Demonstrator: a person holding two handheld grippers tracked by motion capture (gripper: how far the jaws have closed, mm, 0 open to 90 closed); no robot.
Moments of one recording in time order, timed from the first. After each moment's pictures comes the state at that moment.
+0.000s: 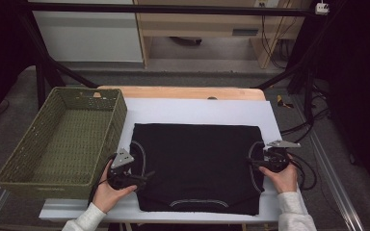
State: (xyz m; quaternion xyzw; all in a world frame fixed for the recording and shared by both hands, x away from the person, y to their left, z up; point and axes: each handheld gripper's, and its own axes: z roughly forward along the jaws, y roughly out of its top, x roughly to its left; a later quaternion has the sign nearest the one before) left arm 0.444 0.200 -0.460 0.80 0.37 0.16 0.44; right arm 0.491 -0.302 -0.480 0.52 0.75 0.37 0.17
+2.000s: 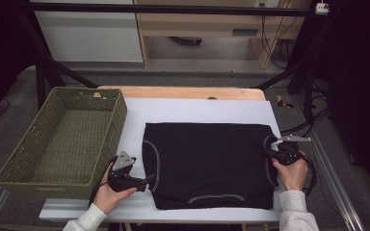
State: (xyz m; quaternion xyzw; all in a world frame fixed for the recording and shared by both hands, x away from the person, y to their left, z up) left arm 0.444 0.200 -0.470 0.80 0.37 0.16 0.44; right arm 0.498 -0.331 -0.464 0.58 0.72 0.32 0.19
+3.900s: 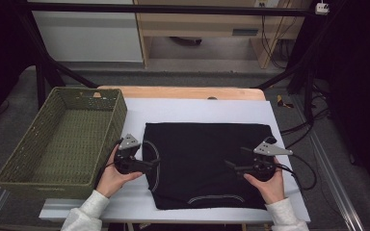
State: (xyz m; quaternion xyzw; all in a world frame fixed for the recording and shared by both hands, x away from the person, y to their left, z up) left arm 0.487 0.183 -0.442 0.80 0.38 0.14 0.44; right arm 0.452 -0.239 -0.440 0.39 0.74 0.52 0.14
